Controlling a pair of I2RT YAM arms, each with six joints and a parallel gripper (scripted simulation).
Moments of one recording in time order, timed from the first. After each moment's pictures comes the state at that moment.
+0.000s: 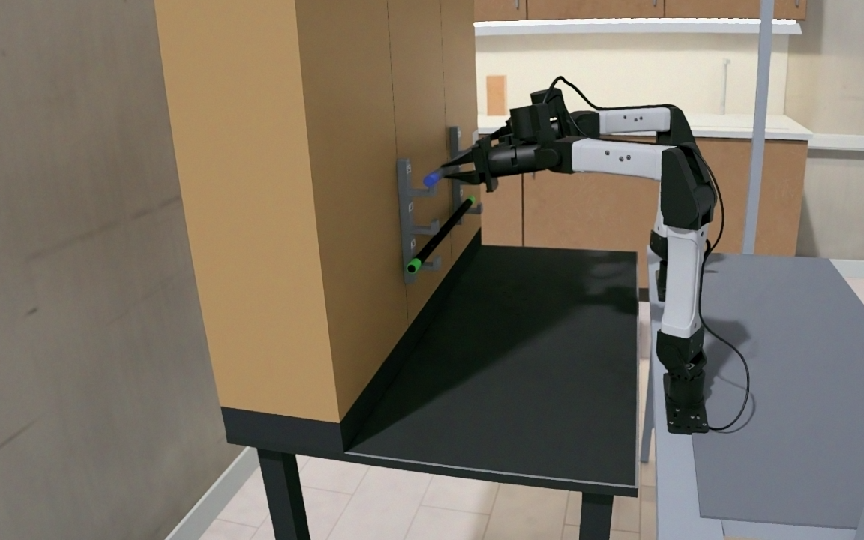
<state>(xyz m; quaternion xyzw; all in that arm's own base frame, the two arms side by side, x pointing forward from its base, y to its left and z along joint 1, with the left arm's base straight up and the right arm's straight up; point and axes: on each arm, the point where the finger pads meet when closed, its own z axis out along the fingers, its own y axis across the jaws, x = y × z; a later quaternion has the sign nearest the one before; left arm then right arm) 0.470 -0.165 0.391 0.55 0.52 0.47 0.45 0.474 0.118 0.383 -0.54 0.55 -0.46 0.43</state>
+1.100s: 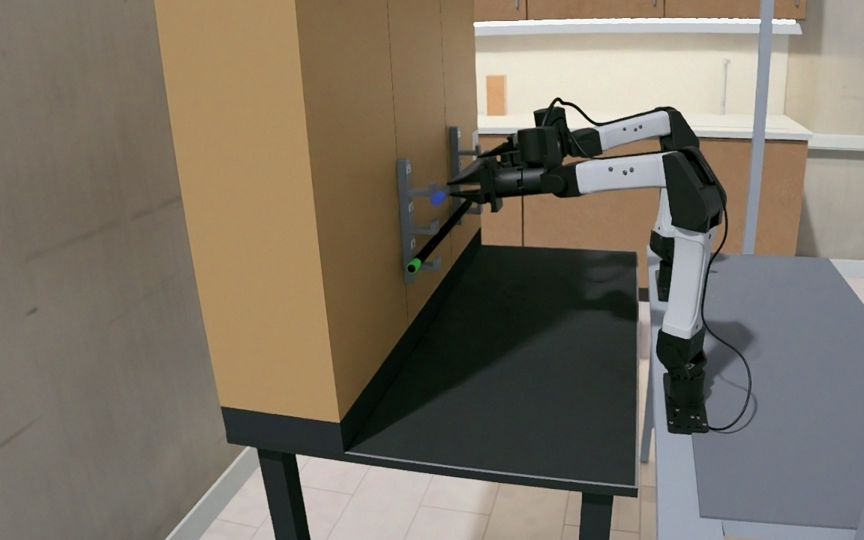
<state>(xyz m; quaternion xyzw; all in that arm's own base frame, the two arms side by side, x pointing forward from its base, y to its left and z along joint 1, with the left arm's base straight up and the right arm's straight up) 0.461 -0.164 0.355 0.55 0.51 0.48 0.46 0.472 0.118 0.345 -0.53 0.54 -0.47 0.45</state>
